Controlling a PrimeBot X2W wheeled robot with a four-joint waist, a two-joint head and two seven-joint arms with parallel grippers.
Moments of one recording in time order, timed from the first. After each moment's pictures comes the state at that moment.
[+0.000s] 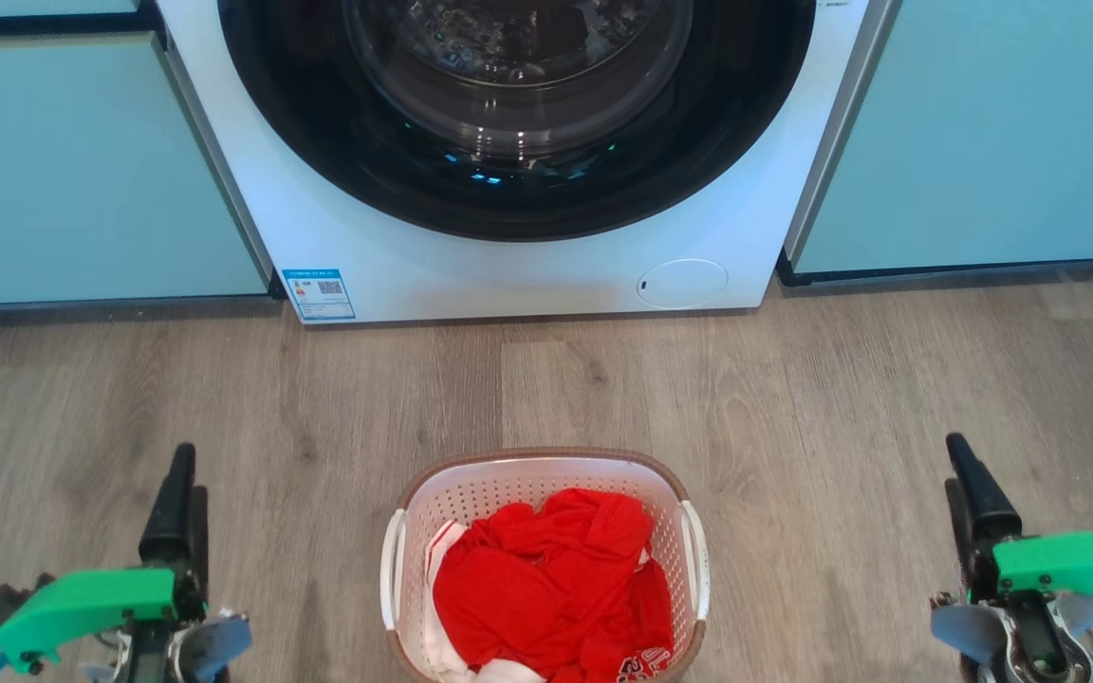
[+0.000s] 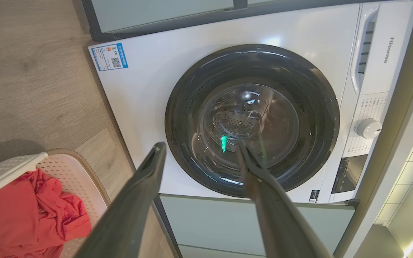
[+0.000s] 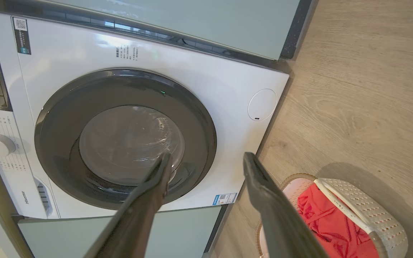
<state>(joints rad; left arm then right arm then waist) 0.00 0.03 0.10 0.28 -1.48 -0.12 0.01 -0.02 -0.03 -0.13 0.26 1.41 0.12 0.02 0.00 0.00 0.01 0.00</state>
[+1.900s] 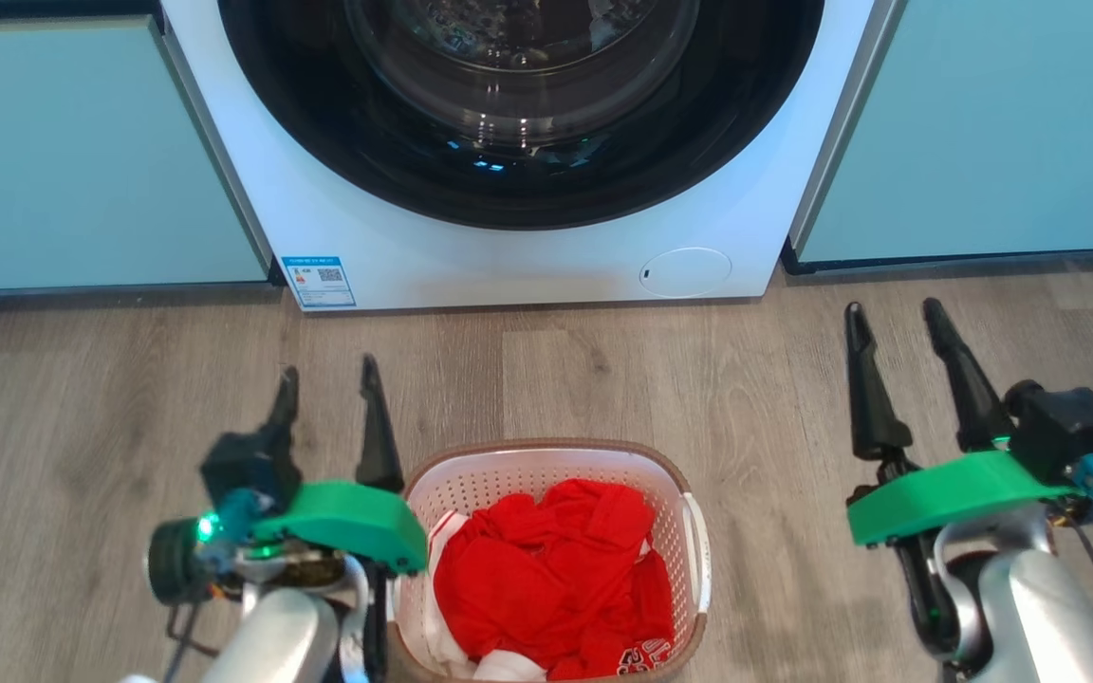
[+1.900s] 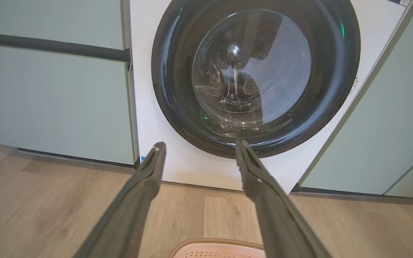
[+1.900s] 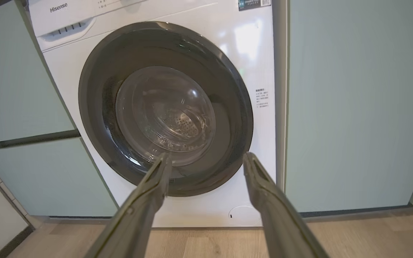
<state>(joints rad) -0.10 0.14 -0.43 0.03 -0.41 0.39 -0.15 -0.08 -0.06 0.09 -0.04 0.31 0.12 -0.14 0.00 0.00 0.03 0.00</state>
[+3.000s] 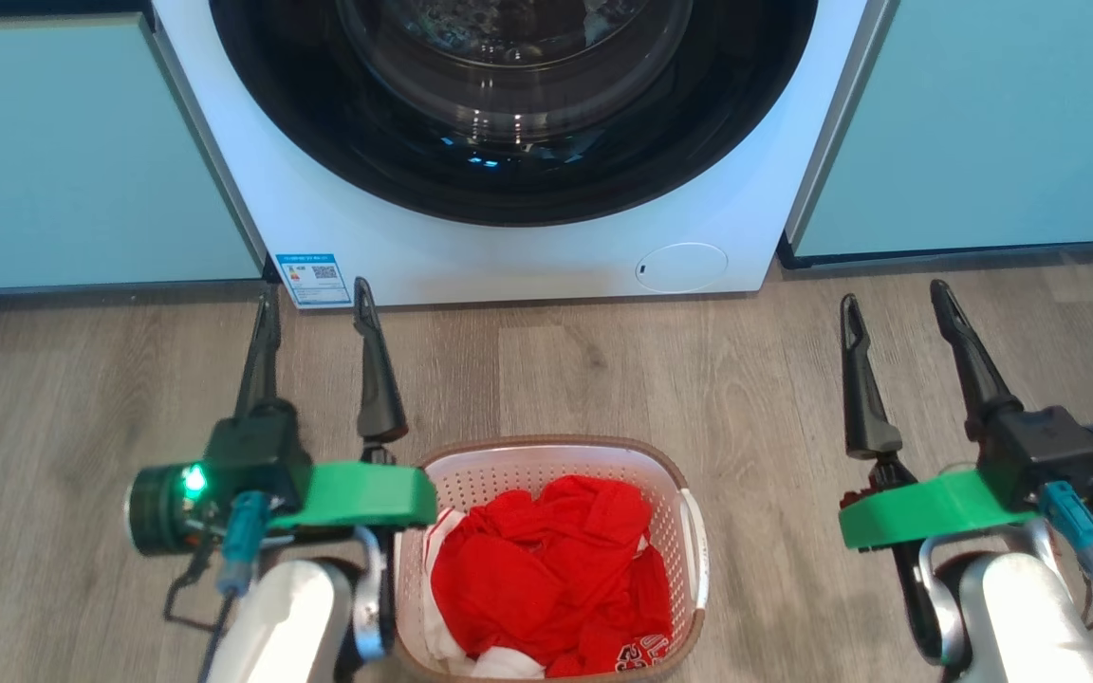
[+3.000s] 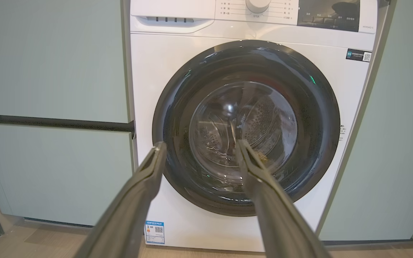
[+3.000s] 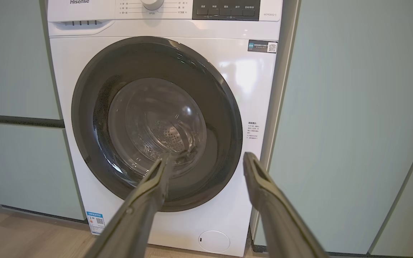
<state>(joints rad) -0.14 0.07 -0.40 -0.04 -0.20 0.39 -0.24 -0.08 -0.04 0.08 -0.06 0.07 0.12 -0.24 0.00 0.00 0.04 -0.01</state>
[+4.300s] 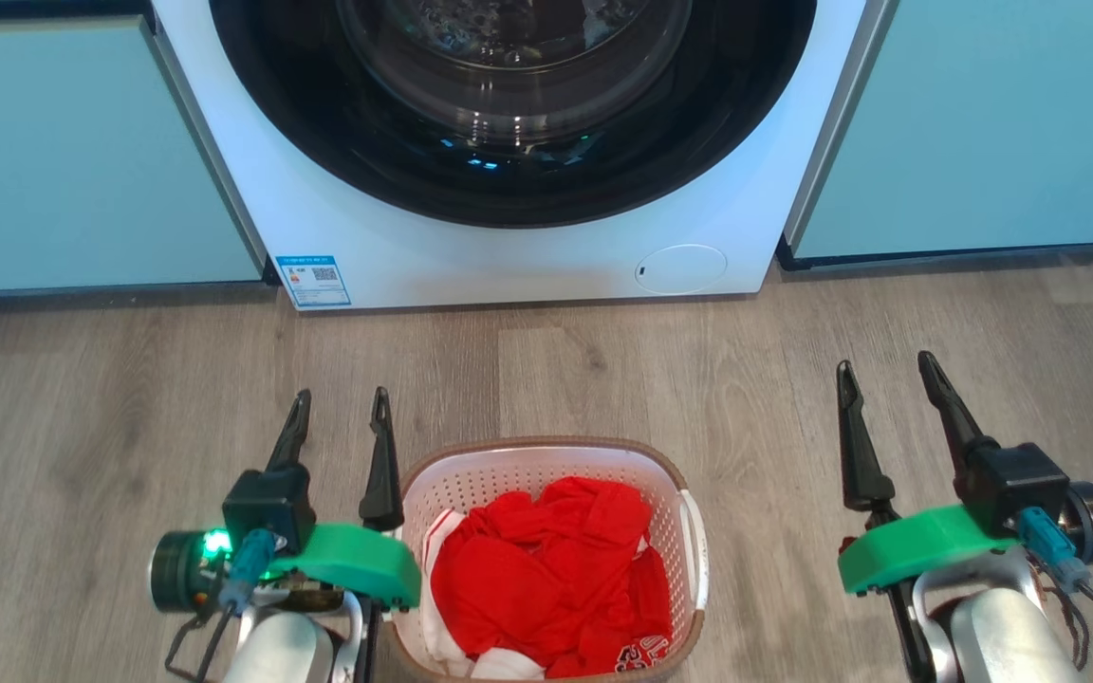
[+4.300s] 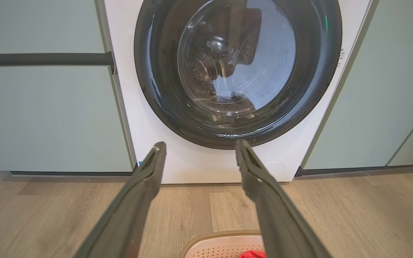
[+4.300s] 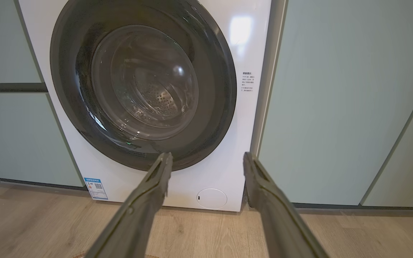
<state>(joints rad) -0.06 0.05 -0.31 0.19 -0.21 0.17 -0.26 -0.04 -0.04 0.07 0.08 0.10 0.12 -0.25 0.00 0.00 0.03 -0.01</state>
